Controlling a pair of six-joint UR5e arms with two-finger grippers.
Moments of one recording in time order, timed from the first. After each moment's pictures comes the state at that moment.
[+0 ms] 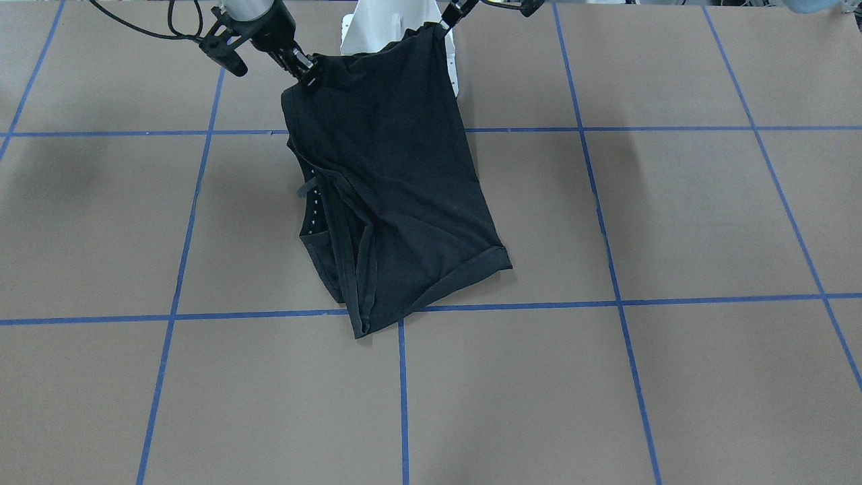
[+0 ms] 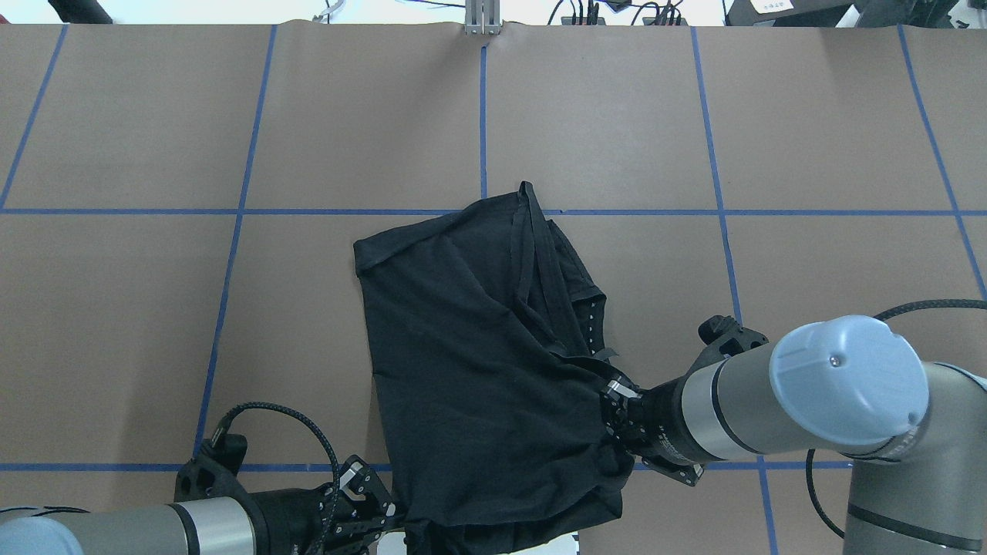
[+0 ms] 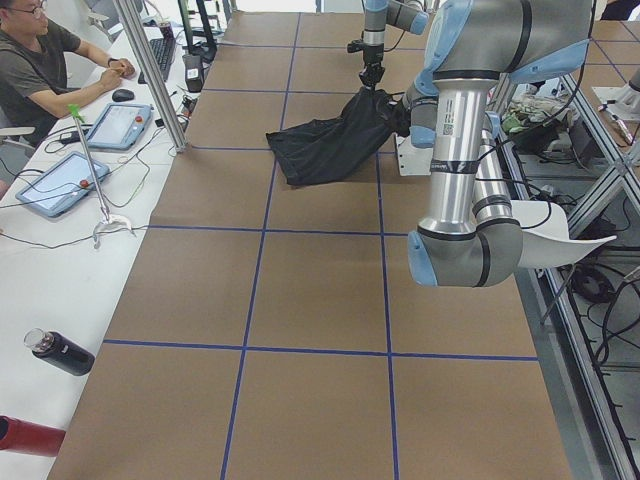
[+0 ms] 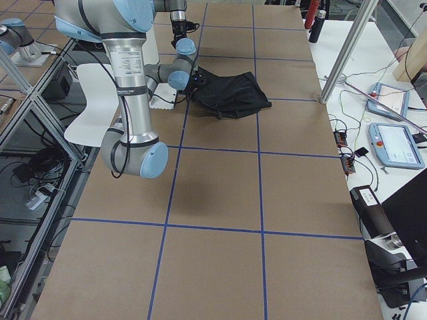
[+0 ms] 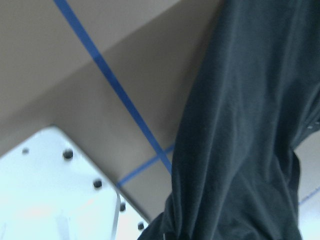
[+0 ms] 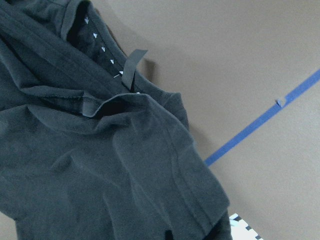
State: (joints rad) left arm -0.02 -1.75 -2.34 -2.02 -1.48 -2.58; right arm 0.32 -1.38 2.28 -1.44 1.91 2.20
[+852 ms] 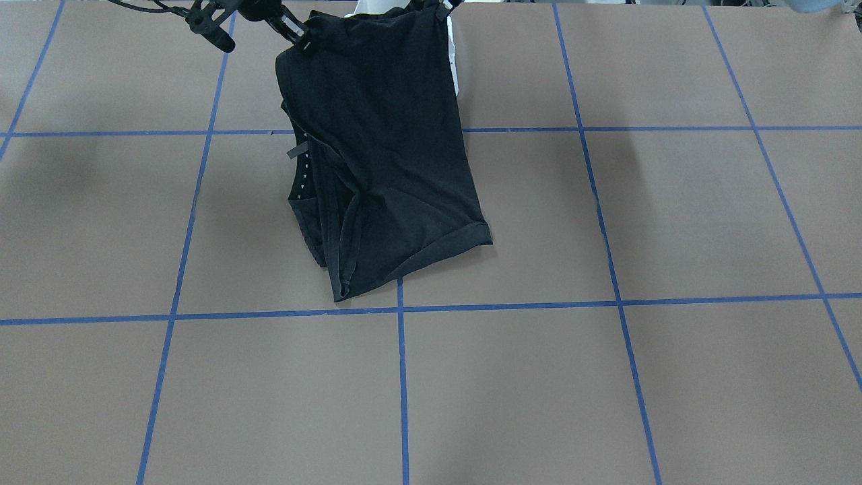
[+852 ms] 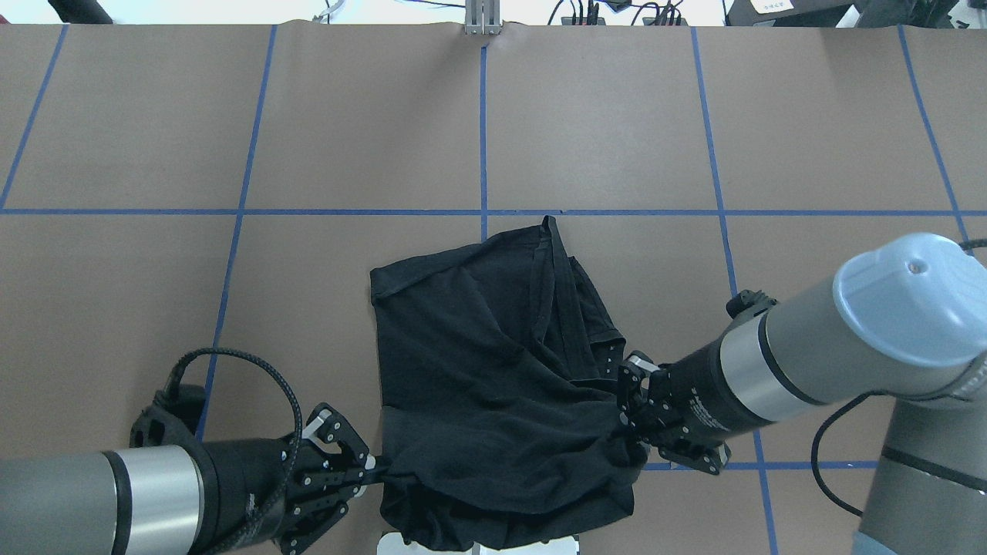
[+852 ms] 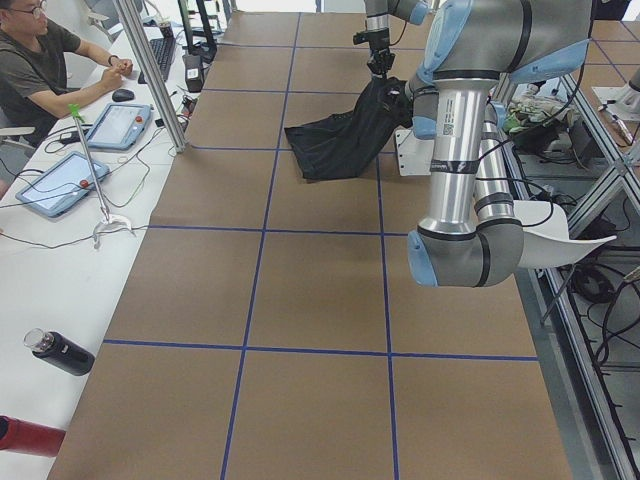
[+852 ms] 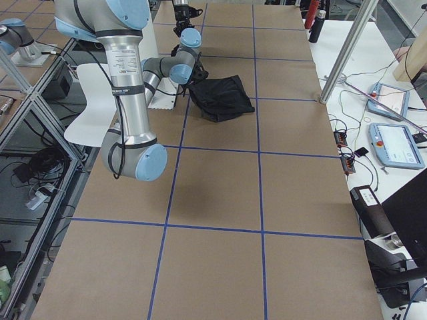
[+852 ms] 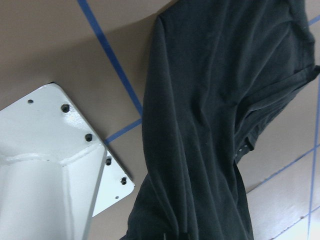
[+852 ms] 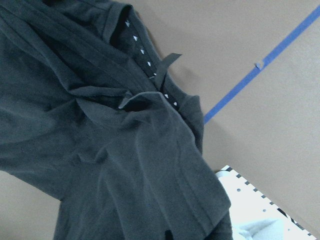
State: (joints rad) left arm -0.15 -1.76 -2.42 -1.98 -1.56 -2.57; right arm 0.47 -1.33 2.28 -1.44 2.15 2.24
